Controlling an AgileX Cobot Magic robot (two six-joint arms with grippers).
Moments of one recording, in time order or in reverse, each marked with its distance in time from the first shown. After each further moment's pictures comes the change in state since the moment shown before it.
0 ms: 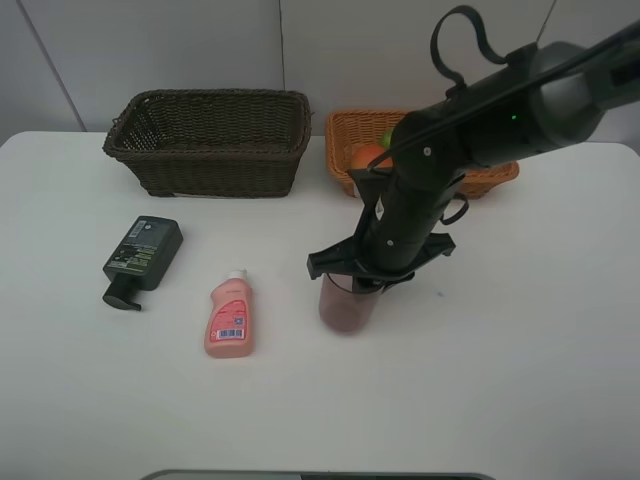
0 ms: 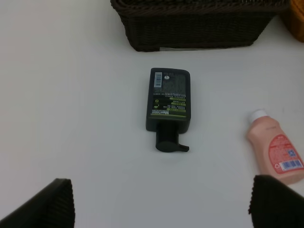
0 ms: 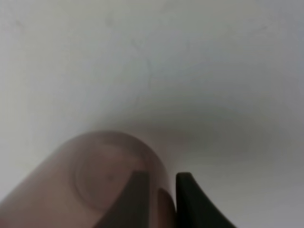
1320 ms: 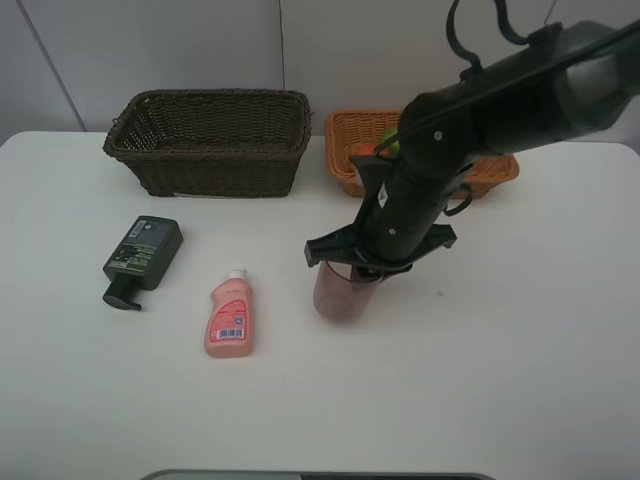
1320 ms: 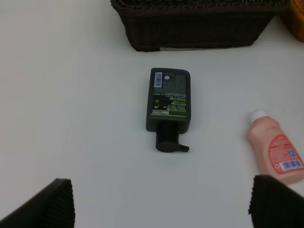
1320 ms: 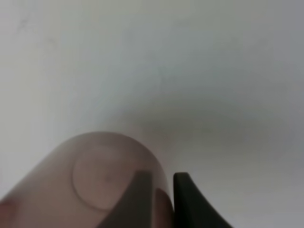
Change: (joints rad) left arm 0.000 0.000 0.000 0.000 0.000 0.000; right arm 0.000 -0.051 0.000 0.015 0.001 0.000
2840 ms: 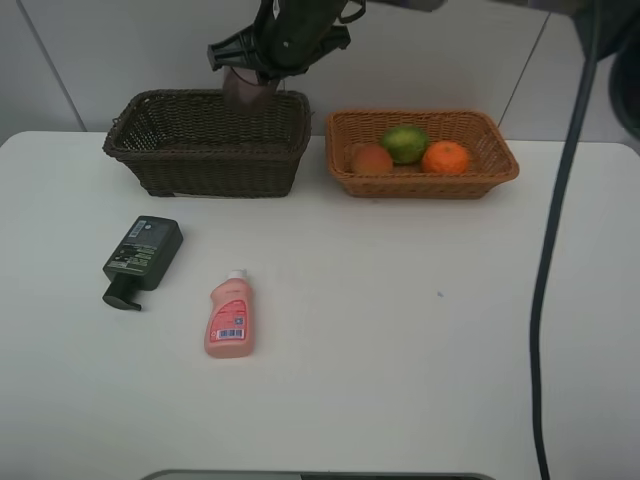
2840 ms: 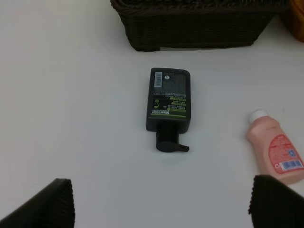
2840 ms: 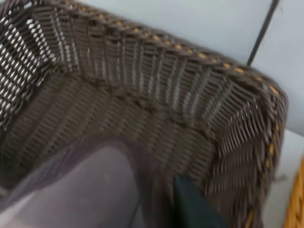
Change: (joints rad) left arm 0.000 0.000 0.000 0.000 0.000 0.000; right arm -0.011 0.407 -0.999 -0.300 0.020 -0.046
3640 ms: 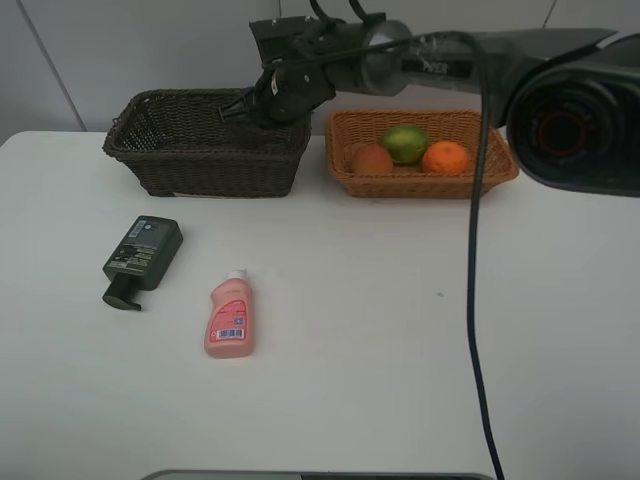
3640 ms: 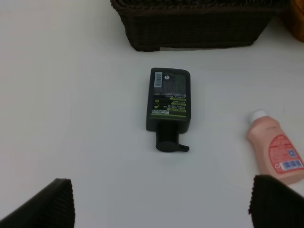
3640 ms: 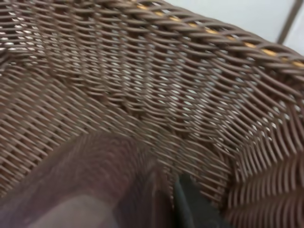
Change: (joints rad) left arm 0.000 0.000 0.000 0.000 0.000 0.000; right arm -0.020 0.171 -0.002 -0.091 -0.207 0.070
